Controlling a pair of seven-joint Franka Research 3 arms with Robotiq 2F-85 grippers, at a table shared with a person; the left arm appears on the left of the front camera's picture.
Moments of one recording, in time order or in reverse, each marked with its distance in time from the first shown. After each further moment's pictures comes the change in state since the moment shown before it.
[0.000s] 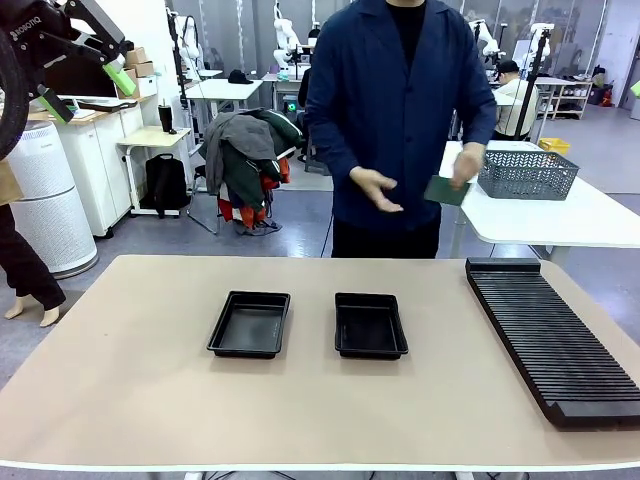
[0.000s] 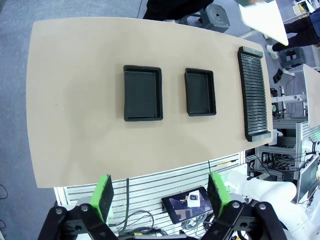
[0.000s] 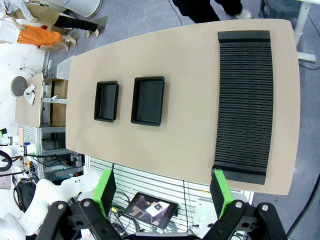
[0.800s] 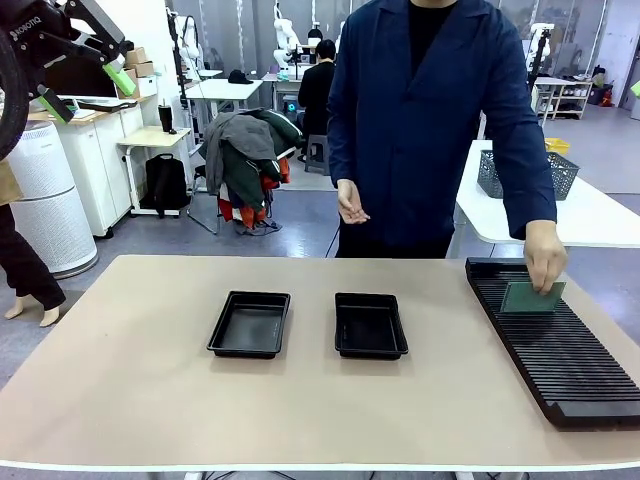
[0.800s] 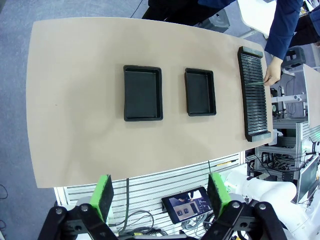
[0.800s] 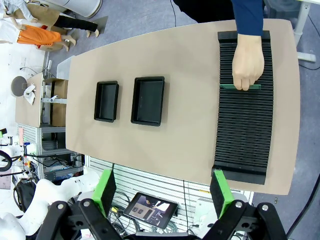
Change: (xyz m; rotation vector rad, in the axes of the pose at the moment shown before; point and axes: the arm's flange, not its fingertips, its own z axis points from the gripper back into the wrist) left arm 0.000 0.000 0.000 0.000 0.000 0.000; right arm 0.000 0.000 0.000 0.000 0.000 0.000
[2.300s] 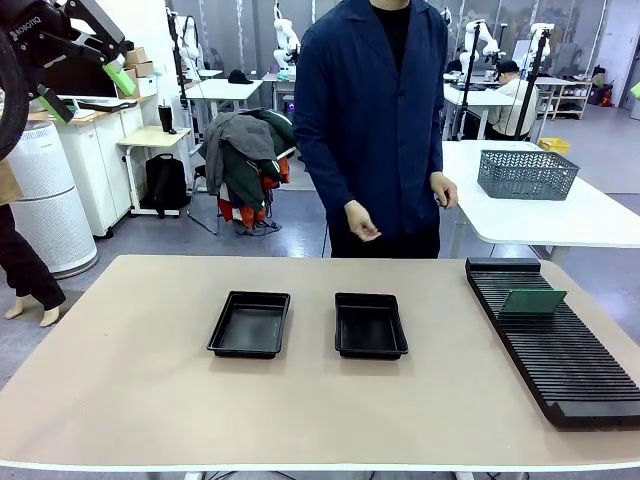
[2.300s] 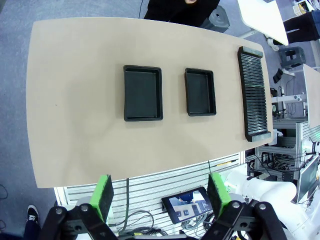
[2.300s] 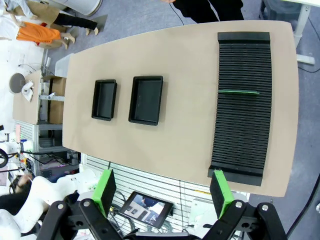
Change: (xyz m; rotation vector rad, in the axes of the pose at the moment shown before) left arm 0.000 0.000 0.000 0.000 0.000 0.000; right arm 0.000 0.000 -0.003 -0.012 0.006 0.030
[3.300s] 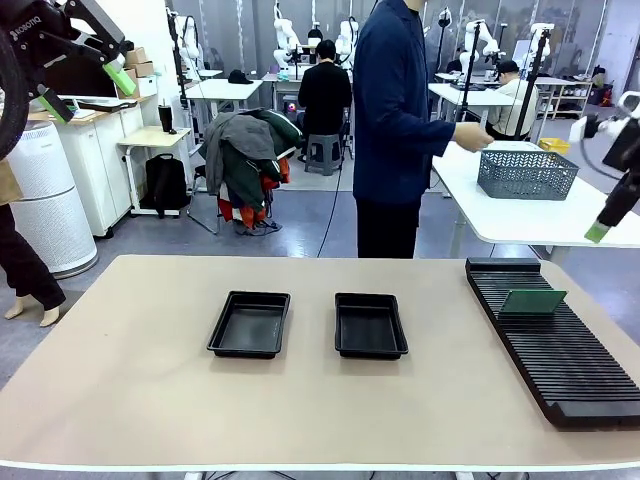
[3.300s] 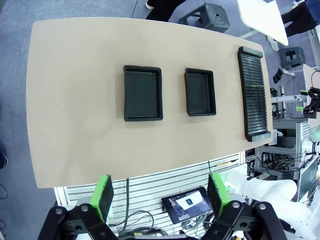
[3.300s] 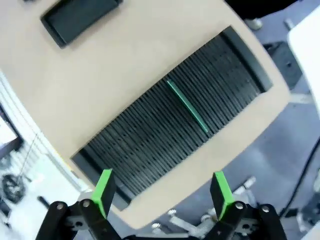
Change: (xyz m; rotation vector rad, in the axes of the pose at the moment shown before) left arm 0.000 0.000 0.000 0.000 -0.001 0.000; right arm 0.017 -0.061 -0.184 -0.297 0.284 0.916
